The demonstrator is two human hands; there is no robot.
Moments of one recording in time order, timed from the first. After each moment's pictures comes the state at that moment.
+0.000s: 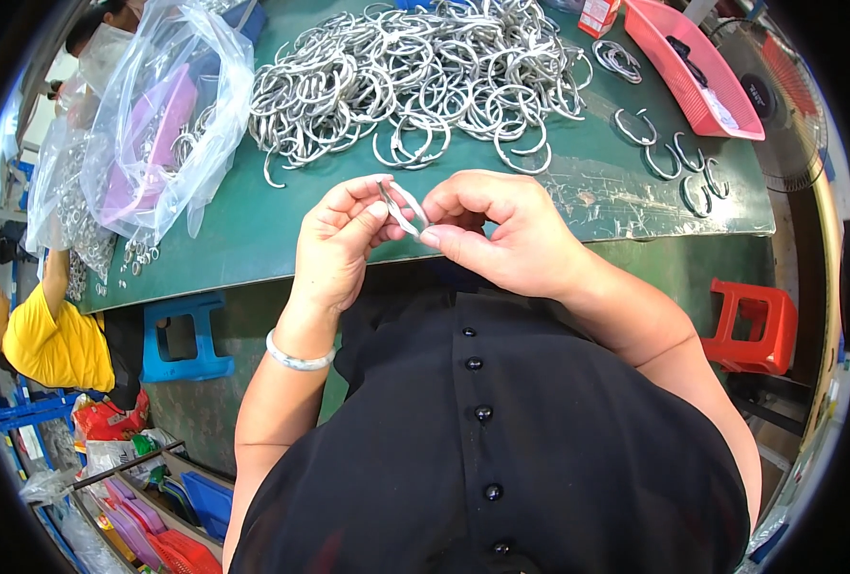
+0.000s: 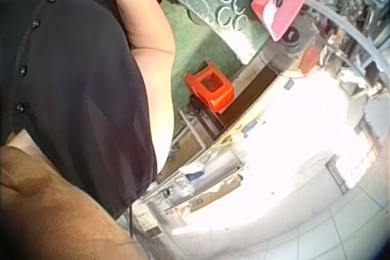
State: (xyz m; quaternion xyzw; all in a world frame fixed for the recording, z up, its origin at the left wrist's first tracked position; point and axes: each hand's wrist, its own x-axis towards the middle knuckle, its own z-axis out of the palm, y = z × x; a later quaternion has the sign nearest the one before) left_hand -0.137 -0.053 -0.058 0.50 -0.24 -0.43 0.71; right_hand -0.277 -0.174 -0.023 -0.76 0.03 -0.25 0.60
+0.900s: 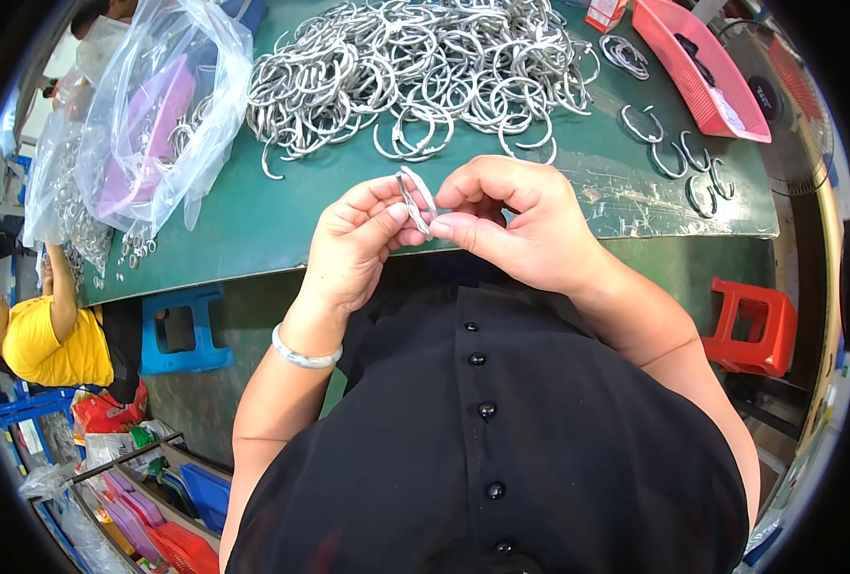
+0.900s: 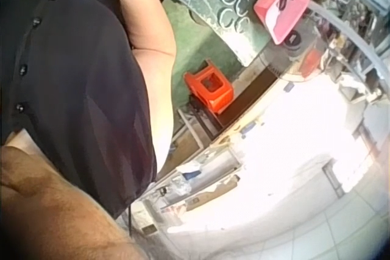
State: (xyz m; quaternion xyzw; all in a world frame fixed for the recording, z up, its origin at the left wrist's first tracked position) left_hand -0.145 -0.056 -0.060 0.47 -0.22 -0.50 0.70; right_hand -0.282 -0.179 -0.019 -0.76 0.05 -0.25 0.60
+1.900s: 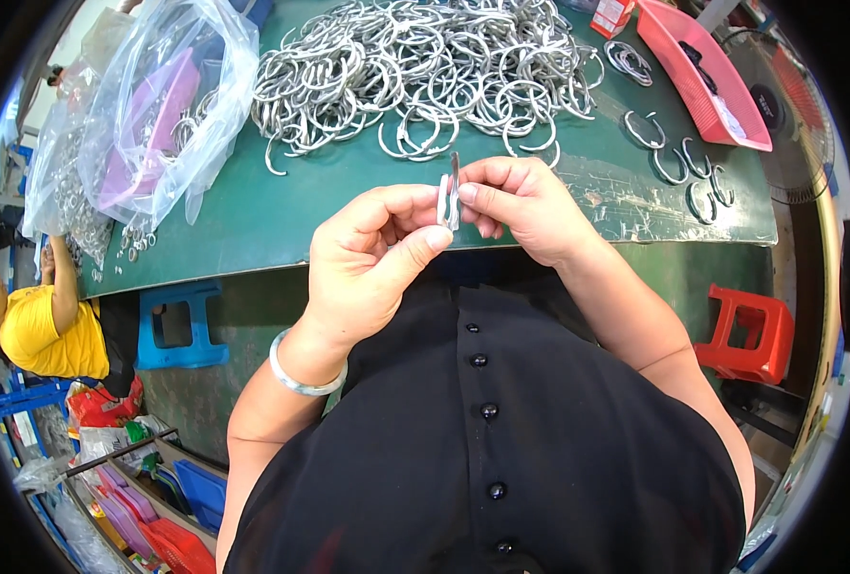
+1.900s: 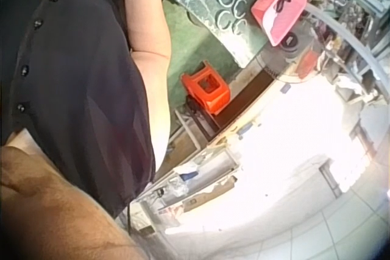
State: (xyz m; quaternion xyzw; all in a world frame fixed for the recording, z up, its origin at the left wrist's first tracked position) left_hand -0.175 -0.051 -0.023 0.49 -0.40 -0.34 0.70; right_hand -0.276 -0.200 -0.055 -0.62 0.18 -0.11 0.76
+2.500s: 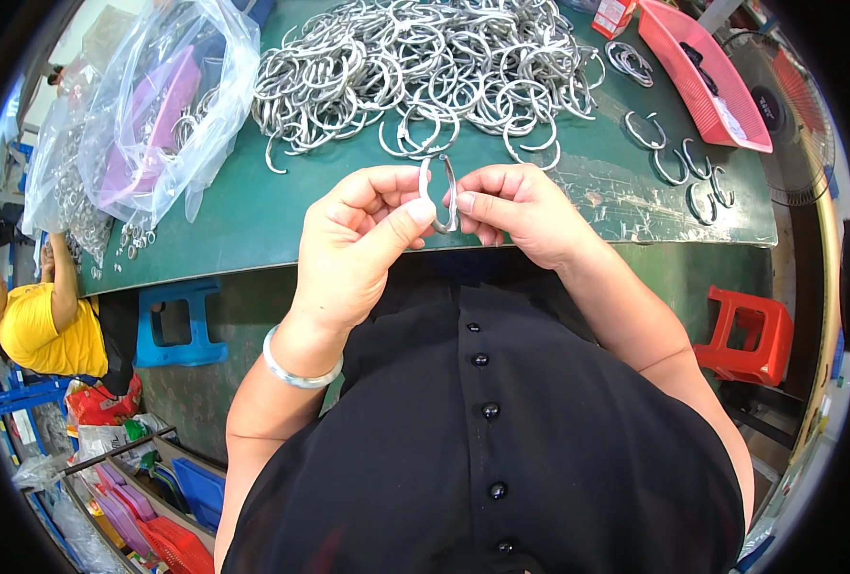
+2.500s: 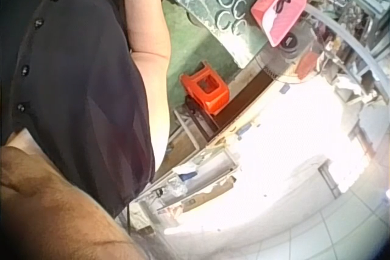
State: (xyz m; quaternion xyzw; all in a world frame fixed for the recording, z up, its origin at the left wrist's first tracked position) left_hand -0.163 -0.052 -0.023 0.53 -0.31 -0.38 0.69; right_hand -0.278 -0.199 -0.055 -0.62 0.19 -0.05 0.76
